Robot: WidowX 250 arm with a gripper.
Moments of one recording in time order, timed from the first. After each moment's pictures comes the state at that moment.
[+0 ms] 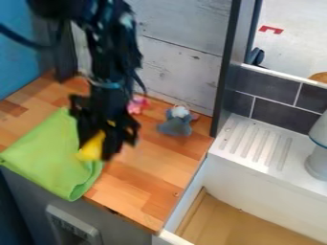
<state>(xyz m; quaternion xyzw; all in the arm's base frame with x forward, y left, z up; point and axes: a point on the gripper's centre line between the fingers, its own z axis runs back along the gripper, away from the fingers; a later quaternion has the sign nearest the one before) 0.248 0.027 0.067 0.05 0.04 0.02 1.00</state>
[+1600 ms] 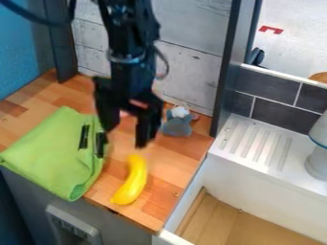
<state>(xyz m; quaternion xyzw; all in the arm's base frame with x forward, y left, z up) 0.282 0.016 0.100 0.01 -0.03 0.00 1.00</state>
